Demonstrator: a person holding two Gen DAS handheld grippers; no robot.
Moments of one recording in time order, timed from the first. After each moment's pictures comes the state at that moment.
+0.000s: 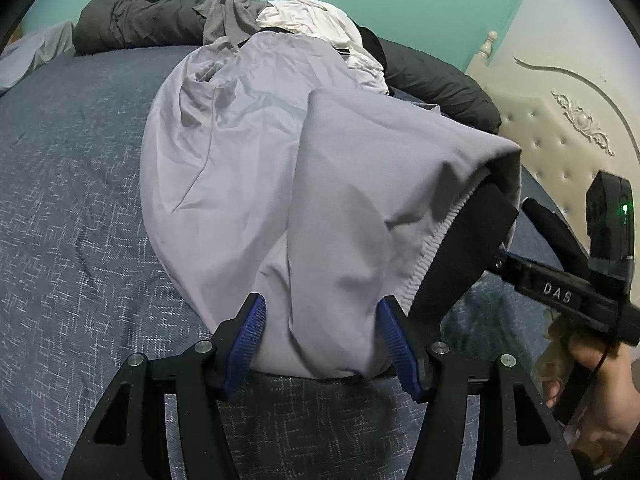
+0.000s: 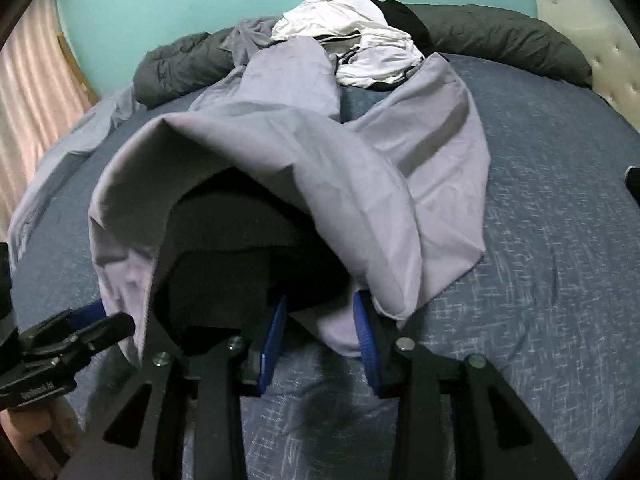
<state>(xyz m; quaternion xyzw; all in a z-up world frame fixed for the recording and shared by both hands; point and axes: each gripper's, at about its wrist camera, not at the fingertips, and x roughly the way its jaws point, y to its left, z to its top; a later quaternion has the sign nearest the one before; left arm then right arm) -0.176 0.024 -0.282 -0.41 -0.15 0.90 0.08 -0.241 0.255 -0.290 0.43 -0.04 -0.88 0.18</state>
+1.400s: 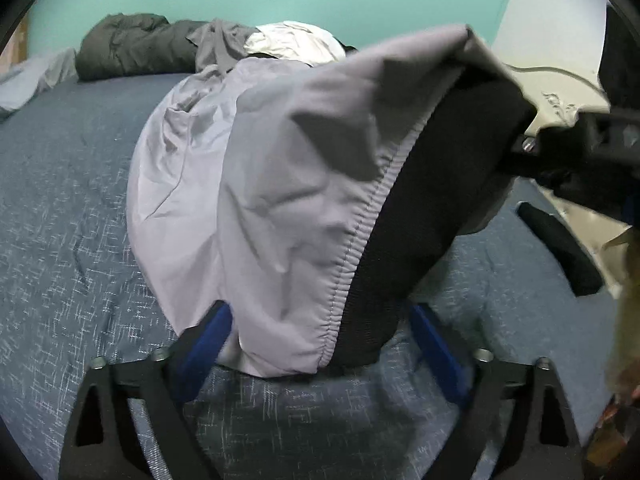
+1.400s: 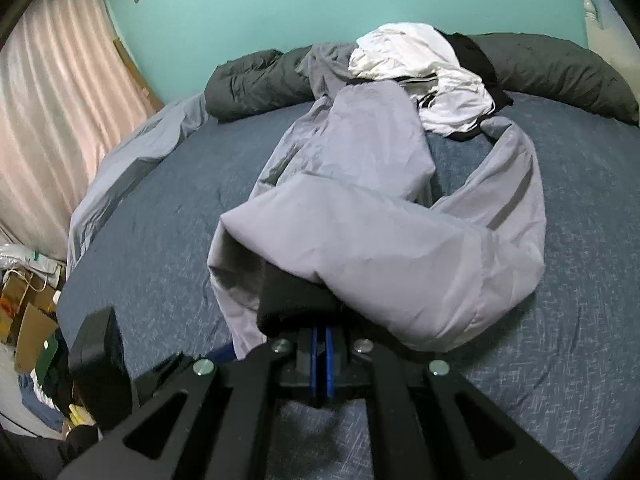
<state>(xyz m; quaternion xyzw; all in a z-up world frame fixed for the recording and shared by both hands) -0.170 0.070 -0.275 -0.38 -0.12 0.92 0.04 -0.225 0.216 -0.196 0.41 -0.05 -0.87 0.27</state>
